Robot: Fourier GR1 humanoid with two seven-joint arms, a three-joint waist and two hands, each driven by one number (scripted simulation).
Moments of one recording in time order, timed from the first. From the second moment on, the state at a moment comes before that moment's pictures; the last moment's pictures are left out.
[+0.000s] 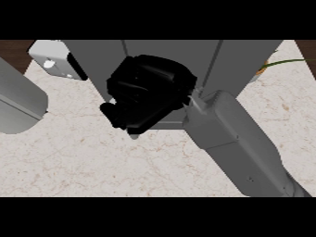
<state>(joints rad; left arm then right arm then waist) 0.86 0.83 0.34 -1.80 1.01 -0.51 -0.62 -0.91 -0.05 0.35 -1.33 -0.94 0.22 0.58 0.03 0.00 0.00</state>
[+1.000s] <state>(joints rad) 0.77 0.74 0.37 -1.80 0.97 -0.56 -0.51 -1.00 -0.02 0.29 -1.13 -0.68 0.34 0.31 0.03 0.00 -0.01</state>
